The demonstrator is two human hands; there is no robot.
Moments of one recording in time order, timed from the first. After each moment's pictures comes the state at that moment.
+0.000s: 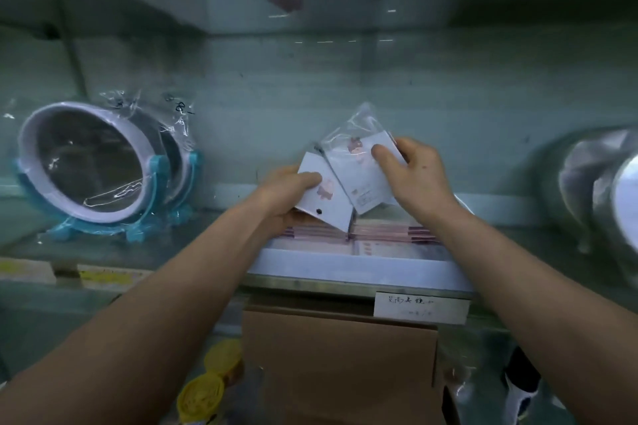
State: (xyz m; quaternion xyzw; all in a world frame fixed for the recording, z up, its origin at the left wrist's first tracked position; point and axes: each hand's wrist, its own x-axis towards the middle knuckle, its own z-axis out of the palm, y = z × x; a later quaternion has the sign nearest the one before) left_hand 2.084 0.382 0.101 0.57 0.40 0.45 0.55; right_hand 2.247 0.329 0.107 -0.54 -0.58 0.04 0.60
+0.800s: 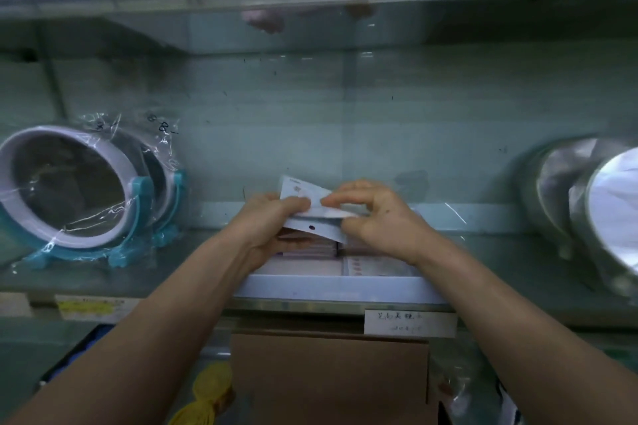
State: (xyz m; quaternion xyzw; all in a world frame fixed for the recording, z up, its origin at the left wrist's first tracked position) left_hand 2.076 0.367 0.096 0.54 0.39 0.45 0.59; right_hand 2.237 0.322 0.088 -0.53 -0.72 0.07 0.44
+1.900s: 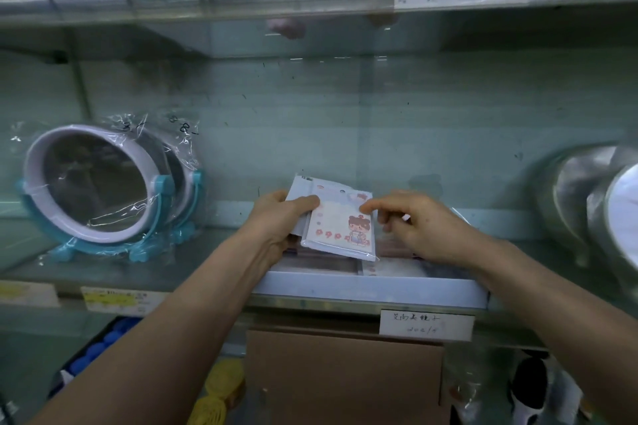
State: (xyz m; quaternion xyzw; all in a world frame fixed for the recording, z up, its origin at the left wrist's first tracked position) left_hand 2.069 0.375 0.094 0.52 0.40 0.48 0.57; right_hand 2.266 0.305 0.096 -0.58 -0.75 0.00 0.31
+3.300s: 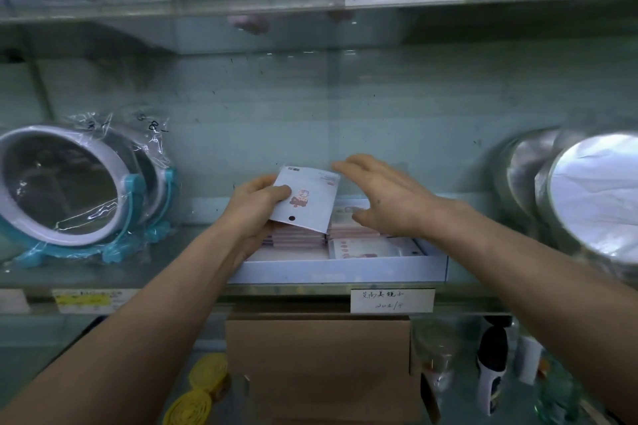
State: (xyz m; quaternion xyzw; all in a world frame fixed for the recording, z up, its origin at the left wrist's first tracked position) left_hand 2.075 0.371 0.096 0.55 0.35 0.51 0.56; right_hand 2.256 0.294 0.120 -0.64 -0.74 -0.13 0.15
